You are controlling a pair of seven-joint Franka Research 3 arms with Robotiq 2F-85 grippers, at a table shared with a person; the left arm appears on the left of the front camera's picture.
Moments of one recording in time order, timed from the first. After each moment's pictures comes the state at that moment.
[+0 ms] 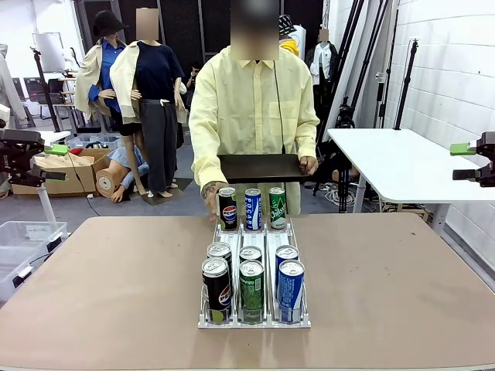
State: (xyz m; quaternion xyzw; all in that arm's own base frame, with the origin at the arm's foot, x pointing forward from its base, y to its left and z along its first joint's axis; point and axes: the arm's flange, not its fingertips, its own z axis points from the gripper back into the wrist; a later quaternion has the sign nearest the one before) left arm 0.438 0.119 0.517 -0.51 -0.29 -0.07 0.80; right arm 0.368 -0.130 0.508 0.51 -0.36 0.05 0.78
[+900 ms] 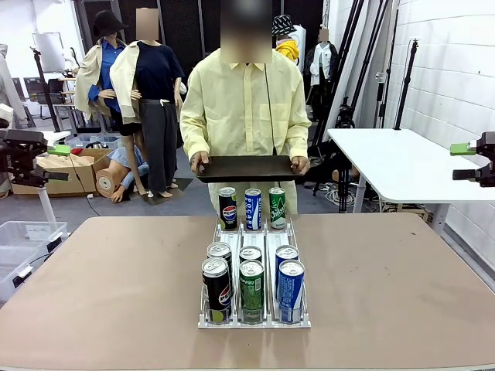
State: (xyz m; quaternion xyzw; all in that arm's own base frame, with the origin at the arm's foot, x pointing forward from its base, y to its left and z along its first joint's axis) left arm 0.441 0.107 0.517 -0.51 -0.28 -0.07 0.81; right arm 0.368 -0.129 0.508 0.51 -0.36 0.05 0.78
